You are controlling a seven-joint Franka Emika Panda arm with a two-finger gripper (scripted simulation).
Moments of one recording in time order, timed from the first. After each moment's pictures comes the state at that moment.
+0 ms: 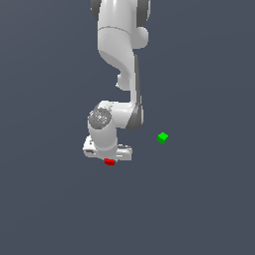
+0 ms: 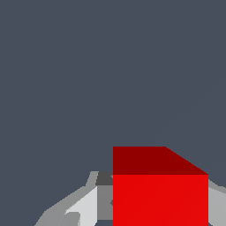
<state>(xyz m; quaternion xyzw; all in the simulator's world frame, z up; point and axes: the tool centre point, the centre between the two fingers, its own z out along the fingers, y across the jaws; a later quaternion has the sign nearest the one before) 0.043 -0.081 0.042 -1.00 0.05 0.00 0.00</state>
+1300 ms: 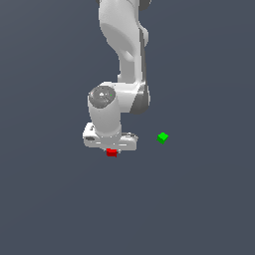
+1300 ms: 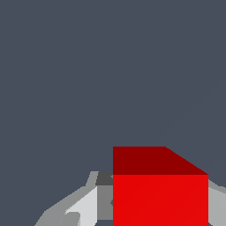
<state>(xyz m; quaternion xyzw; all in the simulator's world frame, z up) 0.035 -0.065 0.115 -1.00 0.05 0.00 0.00</state>
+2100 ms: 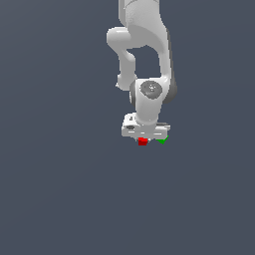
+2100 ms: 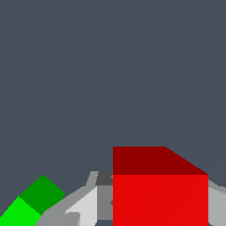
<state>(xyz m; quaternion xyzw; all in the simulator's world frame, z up) -0.036 0.073 0.086 -1.00 0.05 0.00 0.00</state>
